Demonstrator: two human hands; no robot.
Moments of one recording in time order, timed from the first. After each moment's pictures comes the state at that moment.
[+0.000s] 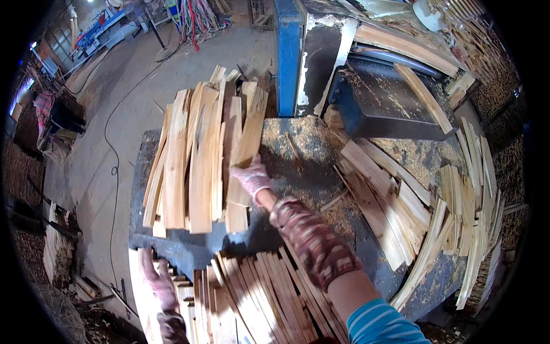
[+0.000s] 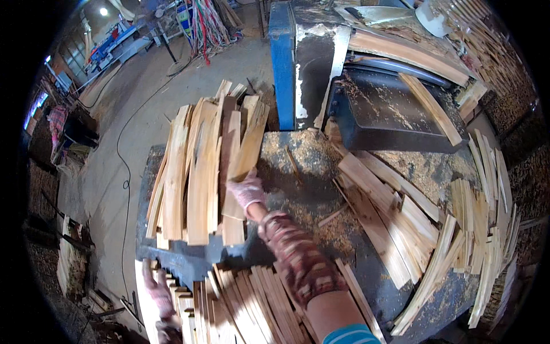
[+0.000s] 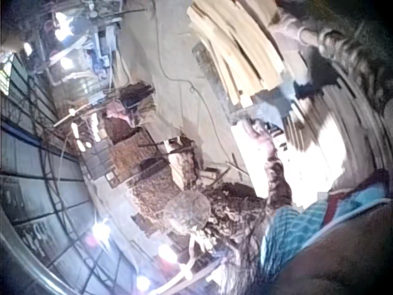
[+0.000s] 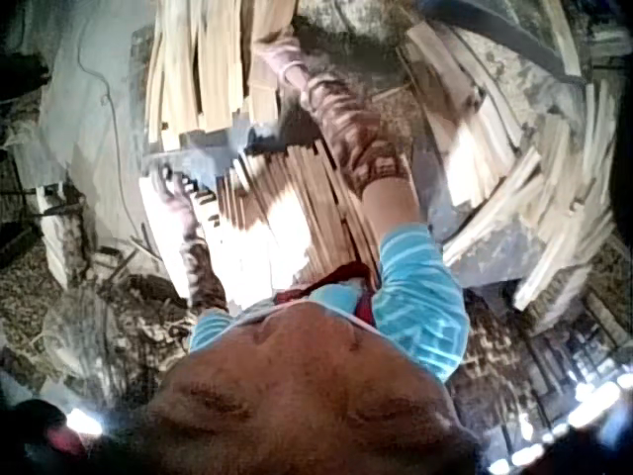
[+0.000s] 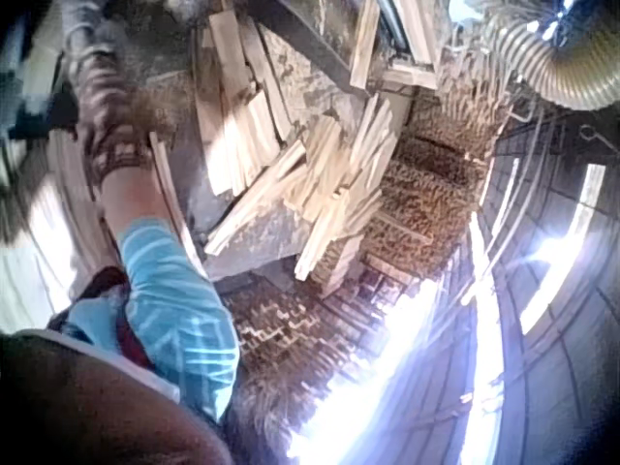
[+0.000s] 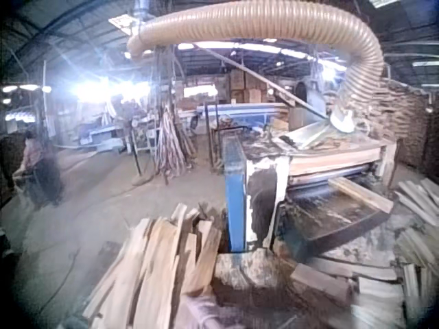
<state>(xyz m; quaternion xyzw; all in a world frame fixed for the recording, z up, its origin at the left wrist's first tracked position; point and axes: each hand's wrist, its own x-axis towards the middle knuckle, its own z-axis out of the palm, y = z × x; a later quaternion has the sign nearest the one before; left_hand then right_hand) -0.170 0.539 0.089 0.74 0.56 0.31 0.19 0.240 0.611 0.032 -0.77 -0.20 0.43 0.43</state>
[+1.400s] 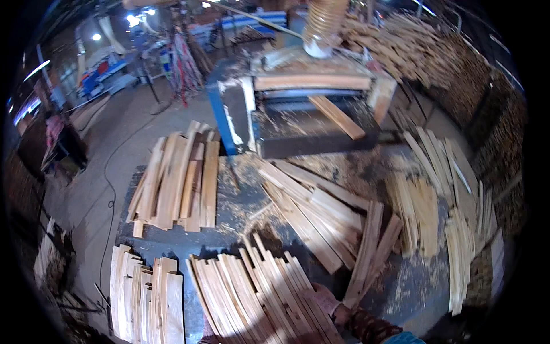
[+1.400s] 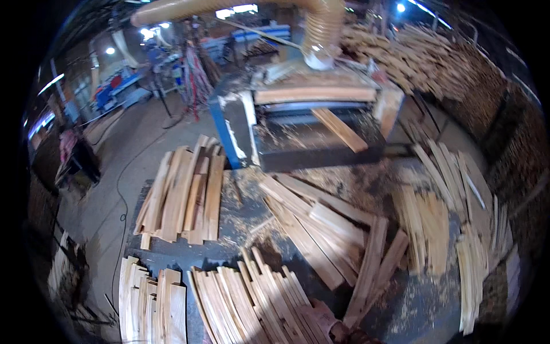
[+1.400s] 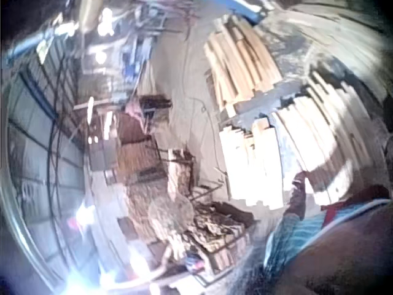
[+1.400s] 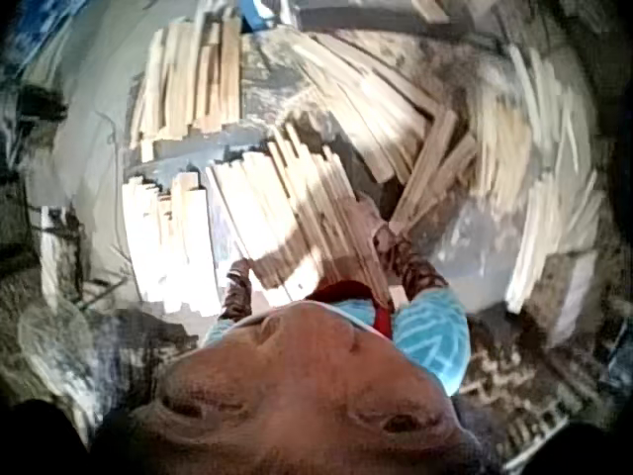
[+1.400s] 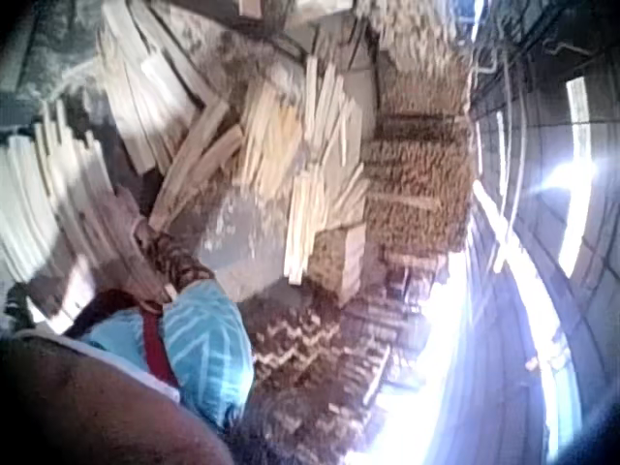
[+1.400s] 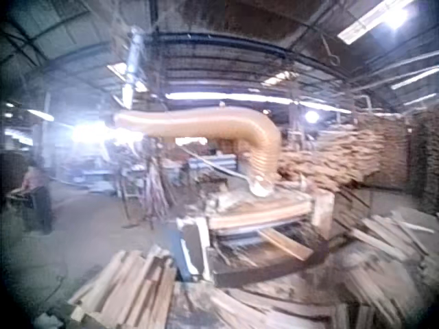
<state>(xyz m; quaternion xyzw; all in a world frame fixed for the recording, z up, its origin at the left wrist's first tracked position) -0.106 0.202 0.003 0.26 0.53 0.25 0.76 0.283 -0.022 0.009 -0.70 -0.15 0.57 0.40</state>
